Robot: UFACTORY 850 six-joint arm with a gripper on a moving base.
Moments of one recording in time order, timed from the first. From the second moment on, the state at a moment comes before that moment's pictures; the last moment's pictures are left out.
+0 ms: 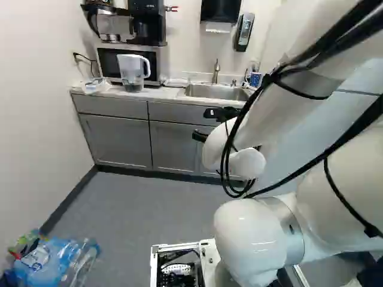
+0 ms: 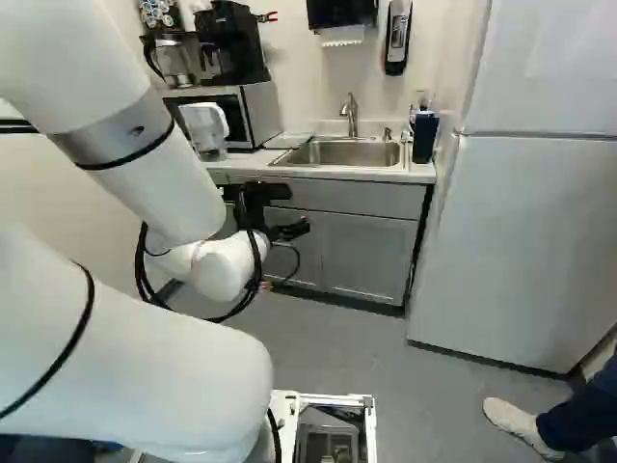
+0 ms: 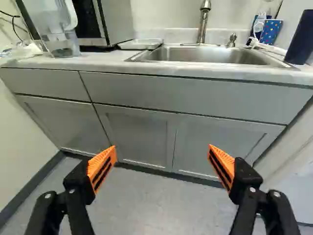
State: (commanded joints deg) arm 0.0 16.0 -5.0 0.0 50.0 0.0
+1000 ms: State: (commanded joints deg) arm -0.2 14.4 -6.4 0.0 50.0 0.0
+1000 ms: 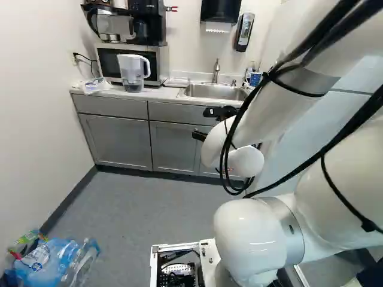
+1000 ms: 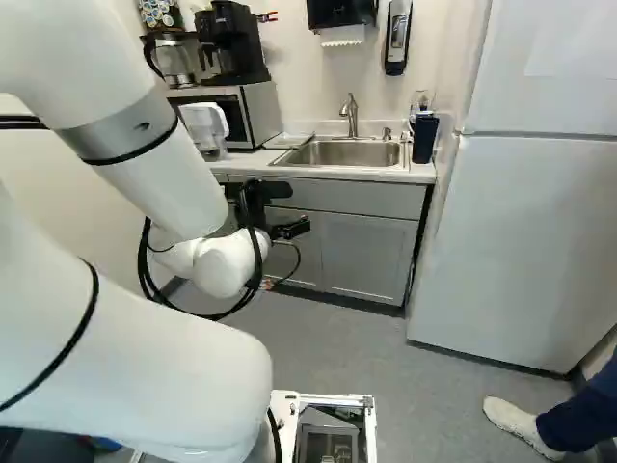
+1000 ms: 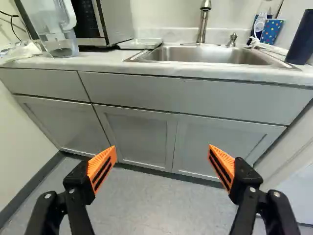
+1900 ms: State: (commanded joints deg) arm -1.3 15.9 -11.1 0.0 50.0 0.0
